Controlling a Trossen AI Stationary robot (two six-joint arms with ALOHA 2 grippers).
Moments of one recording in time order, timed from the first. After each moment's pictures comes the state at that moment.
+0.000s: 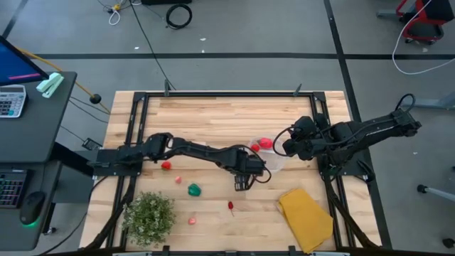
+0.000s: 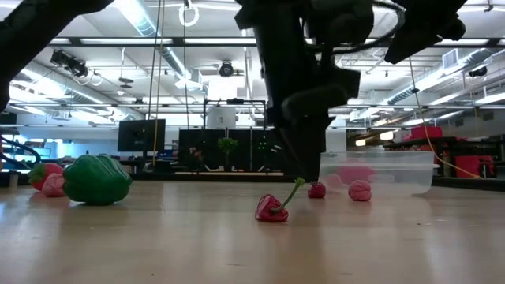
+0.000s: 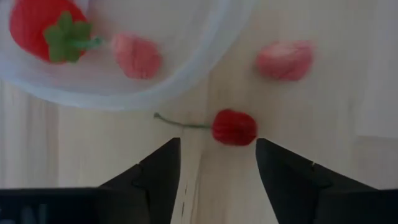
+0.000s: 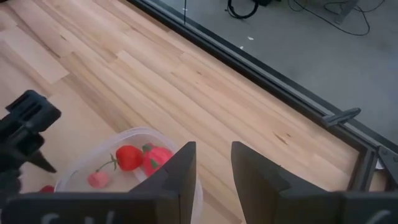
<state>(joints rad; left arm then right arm) -0.13 2.36 2.00 -0.91 -0.21 -0.19 0.27 1.02 1.01 -1.15 0.83 0.94</state>
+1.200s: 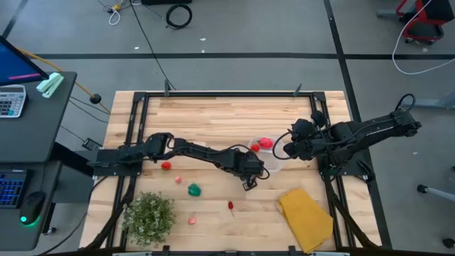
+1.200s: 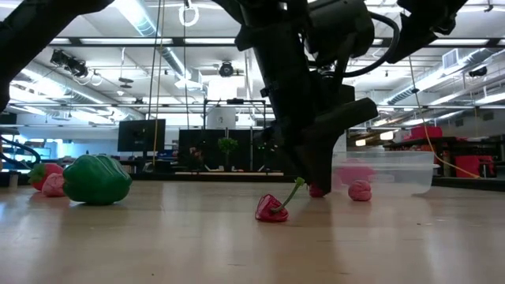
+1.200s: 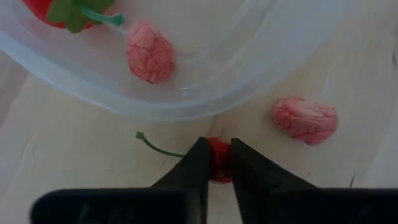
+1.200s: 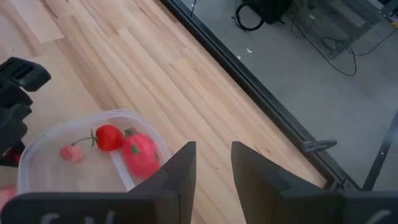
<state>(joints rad) -0.13 2.36 1.90 -0.71 -0.22 -0.54 0.27 1.02 1.01 -1.16 0.83 0.70</state>
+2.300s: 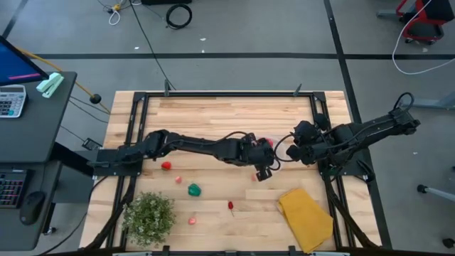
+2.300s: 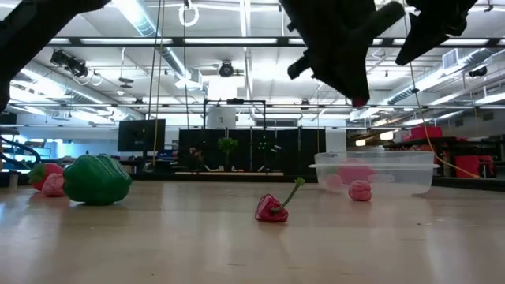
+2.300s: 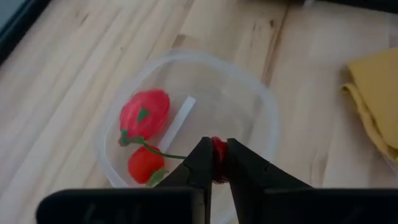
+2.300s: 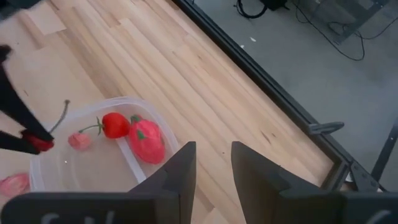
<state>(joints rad) -0.12 2.34 2.19 -0.74 -0.37 -0.35 0.32 1.02 1.00 -1.24 0.82 0.84</state>
